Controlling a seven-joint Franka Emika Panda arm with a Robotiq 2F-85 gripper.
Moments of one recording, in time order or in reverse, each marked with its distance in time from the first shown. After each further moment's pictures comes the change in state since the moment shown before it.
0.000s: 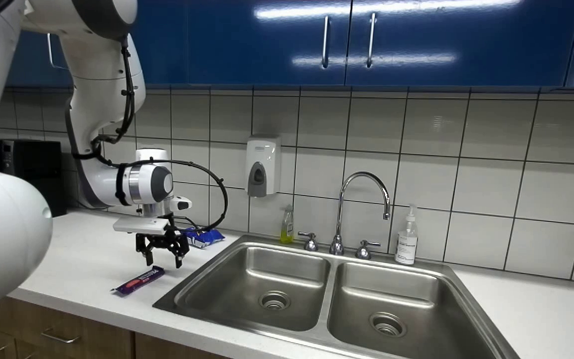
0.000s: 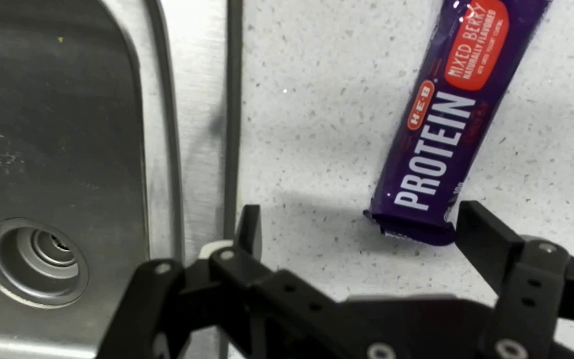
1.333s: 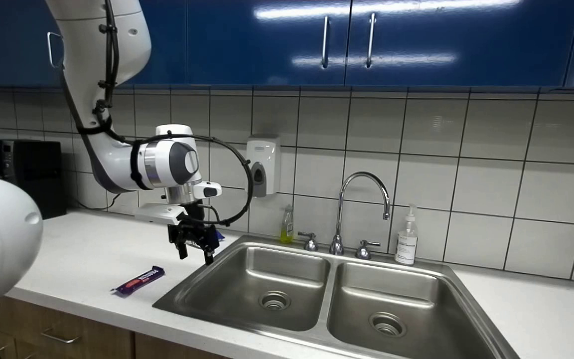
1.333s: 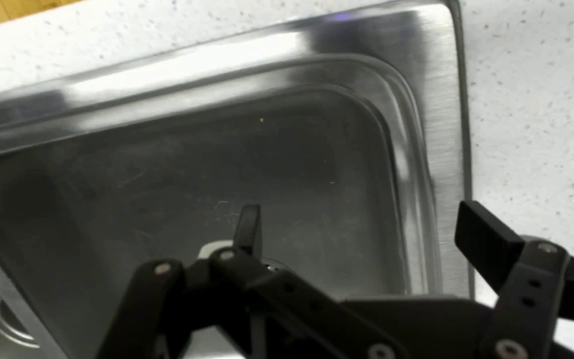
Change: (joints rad) arm -0.129 -0.332 -0.108 -0.289 -0.111 -0.028 0.198
